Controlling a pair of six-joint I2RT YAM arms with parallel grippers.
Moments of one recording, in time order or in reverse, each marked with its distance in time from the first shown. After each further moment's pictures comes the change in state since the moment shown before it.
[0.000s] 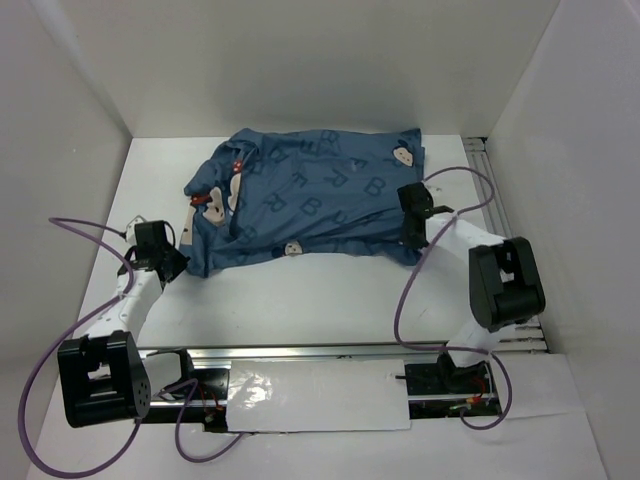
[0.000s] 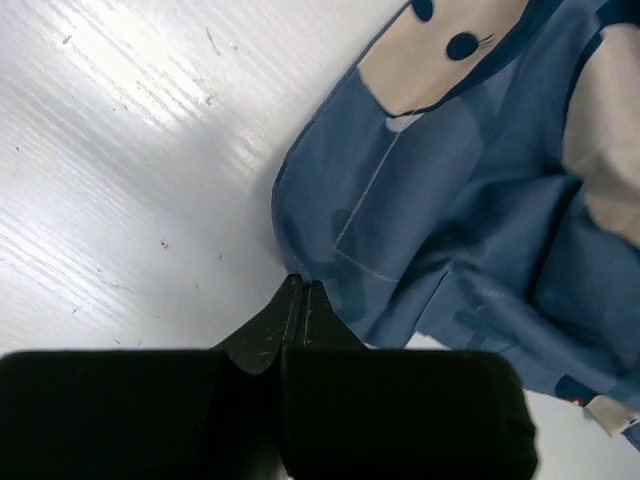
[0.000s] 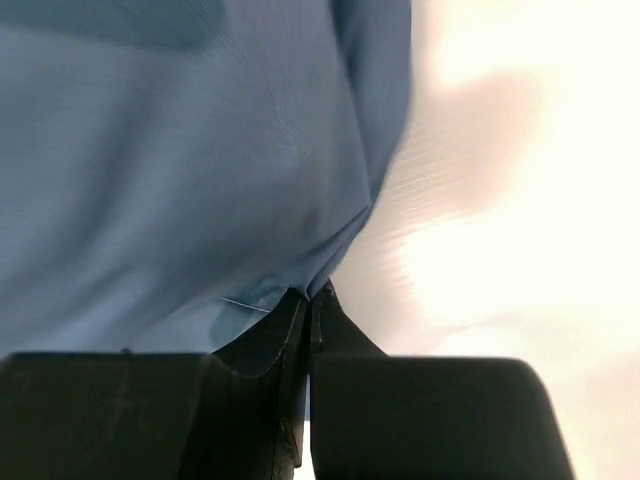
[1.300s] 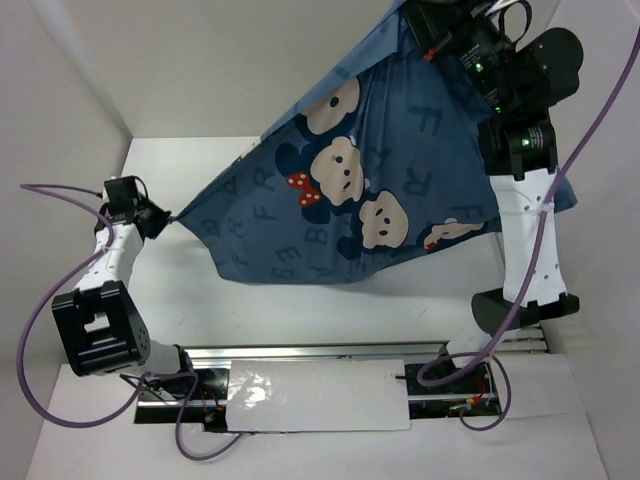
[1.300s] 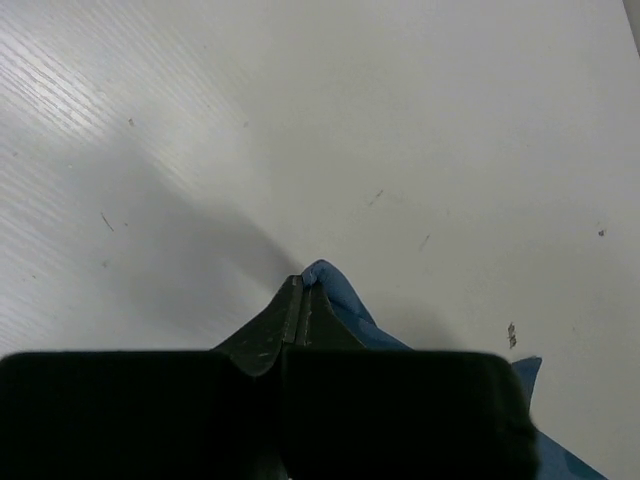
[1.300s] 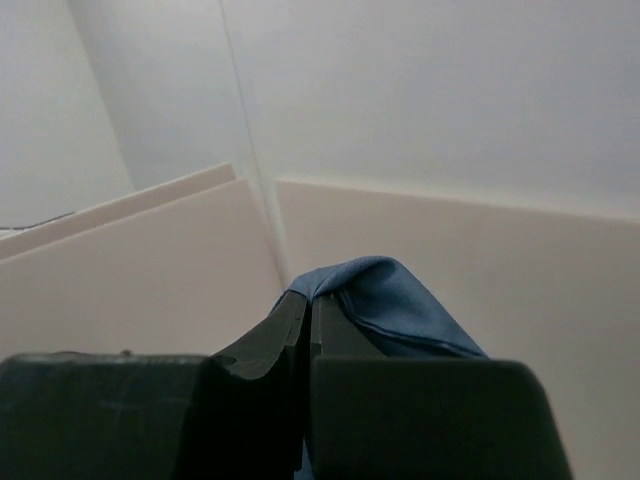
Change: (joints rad) left arm 0.124 0.258 0.396 -0.037 0.173 -0.025; right arm 0.010 -0.025 1.401 0.292 -0.742 -0.029
